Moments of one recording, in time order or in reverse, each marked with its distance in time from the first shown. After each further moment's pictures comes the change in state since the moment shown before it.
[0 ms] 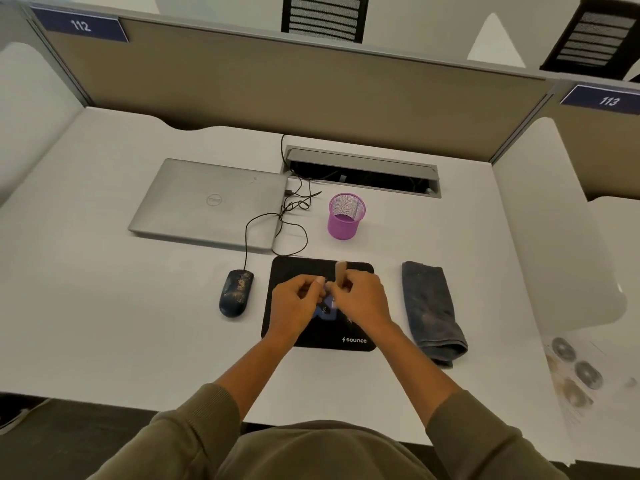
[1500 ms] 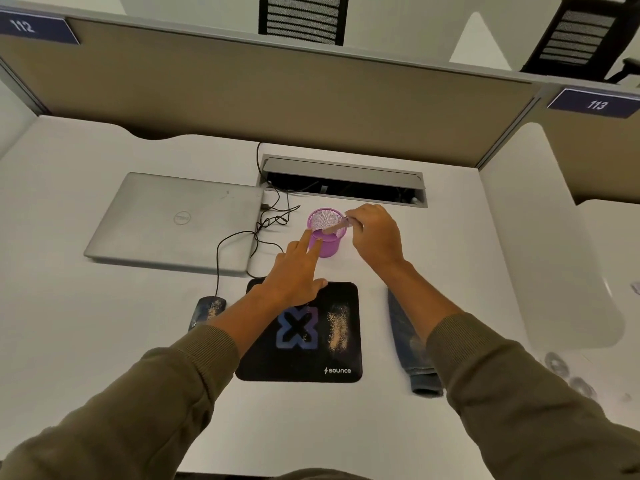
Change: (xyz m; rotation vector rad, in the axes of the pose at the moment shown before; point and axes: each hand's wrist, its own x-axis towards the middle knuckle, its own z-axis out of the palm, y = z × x) left_hand 0.129 0.037 0.031 0.979 -0.492 0.260; right_hand 0.144 -0.009 -0.089 -0.258 0.334 -0.402
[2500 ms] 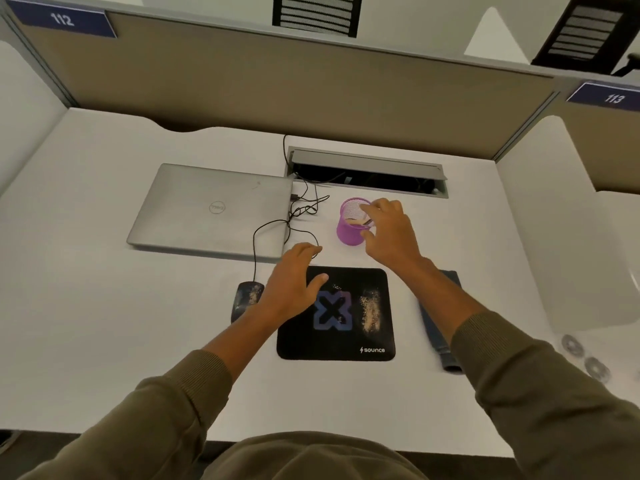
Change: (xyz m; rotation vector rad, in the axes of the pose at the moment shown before) left_hand -0.083 -0.061 0.005 -0.462 0.246 -0.011; right_hand -0.023 -0.053 0.012 -0.204 -0.251 0.118
